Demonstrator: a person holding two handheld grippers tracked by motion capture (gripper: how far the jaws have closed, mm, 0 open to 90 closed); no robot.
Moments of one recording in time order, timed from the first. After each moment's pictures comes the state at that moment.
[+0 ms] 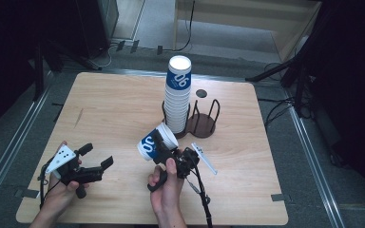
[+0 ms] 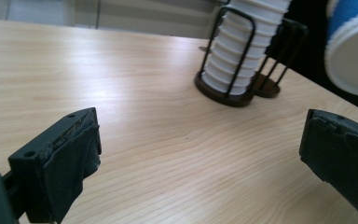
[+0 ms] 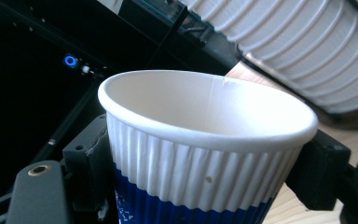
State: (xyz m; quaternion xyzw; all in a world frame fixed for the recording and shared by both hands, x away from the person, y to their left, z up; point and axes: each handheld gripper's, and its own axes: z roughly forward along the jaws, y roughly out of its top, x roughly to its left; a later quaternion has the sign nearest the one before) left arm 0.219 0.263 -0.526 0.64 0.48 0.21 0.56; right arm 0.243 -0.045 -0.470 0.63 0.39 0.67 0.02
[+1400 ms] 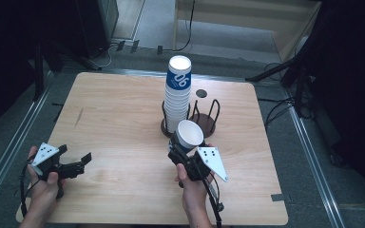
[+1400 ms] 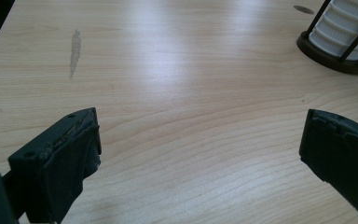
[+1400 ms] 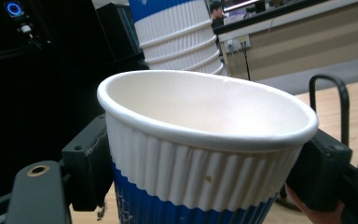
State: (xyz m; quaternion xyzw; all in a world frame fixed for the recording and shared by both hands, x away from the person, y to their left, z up) left arm 0.225 0.317 -0.541 0.64 0.56 0.26 0.46; right arm 0.236 -0.084 -0.459 0.52 0.51 0.61 0.31
